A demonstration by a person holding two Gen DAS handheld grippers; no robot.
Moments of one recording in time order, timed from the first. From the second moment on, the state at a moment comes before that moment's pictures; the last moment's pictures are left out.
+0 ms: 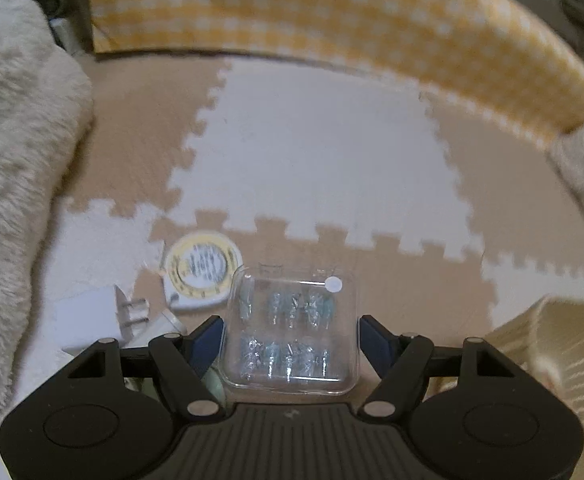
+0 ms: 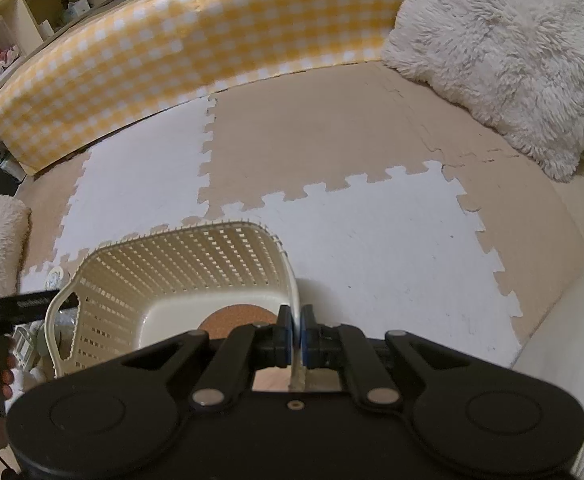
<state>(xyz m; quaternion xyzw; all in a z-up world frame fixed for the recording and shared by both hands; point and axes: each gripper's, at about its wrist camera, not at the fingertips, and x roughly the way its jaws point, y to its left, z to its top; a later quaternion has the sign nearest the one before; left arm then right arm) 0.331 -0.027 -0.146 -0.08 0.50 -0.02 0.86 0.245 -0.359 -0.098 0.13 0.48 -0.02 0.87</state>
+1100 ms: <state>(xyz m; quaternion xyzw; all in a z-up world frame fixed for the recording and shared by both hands) 0.258 -0.129 -0.100 -0.08 0.47 -0.16 0.86 0.246 -0.352 -0.099 0.13 0.48 0.00 0.87</state>
